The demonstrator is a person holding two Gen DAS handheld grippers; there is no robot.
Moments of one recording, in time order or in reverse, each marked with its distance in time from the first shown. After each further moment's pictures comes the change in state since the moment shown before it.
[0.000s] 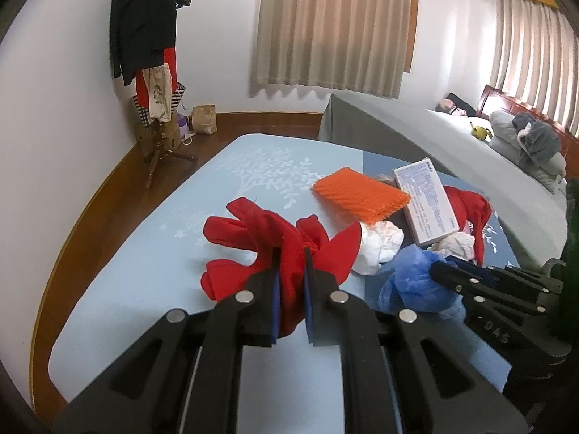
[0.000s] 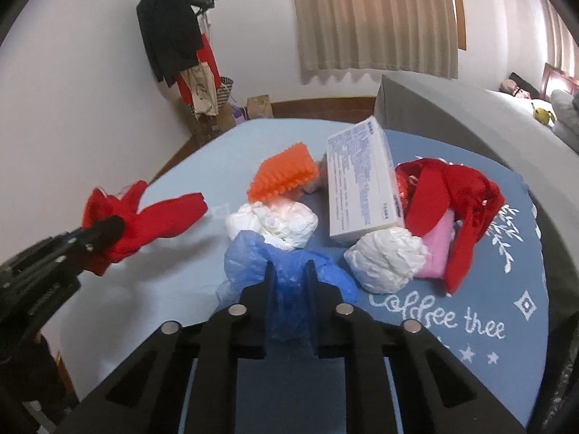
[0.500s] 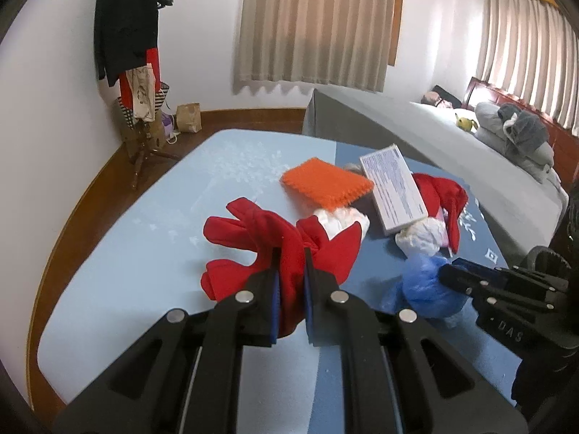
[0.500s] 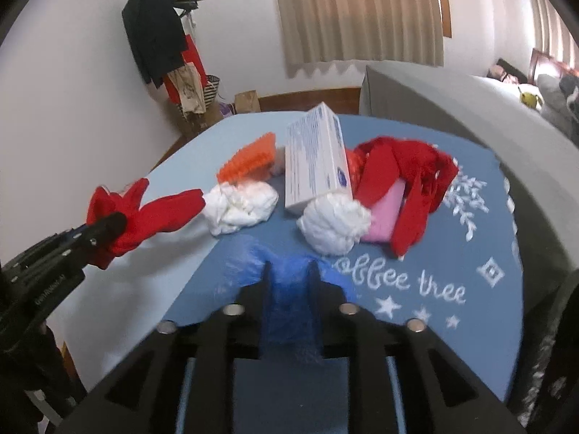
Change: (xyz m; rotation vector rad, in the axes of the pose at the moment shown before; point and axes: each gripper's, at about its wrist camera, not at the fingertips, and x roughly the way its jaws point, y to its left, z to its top) left arm -0.002 -0.027 -0.012 0.032 0.027 -0.047; right arm -0.022 -0.031 -0.018 0.044 0.036 -0.029
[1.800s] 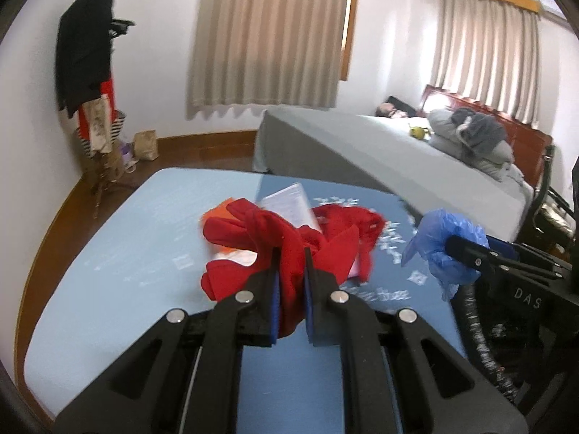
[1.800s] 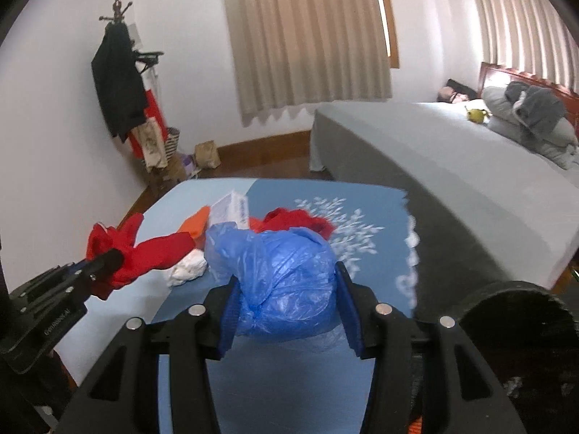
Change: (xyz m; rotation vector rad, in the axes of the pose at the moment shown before) left arm -0.035 -0.086 0.028 0.078 -0.091 -0.166; right arm -0.106 -0.067 0.019 0.091 -0.193 -0.144
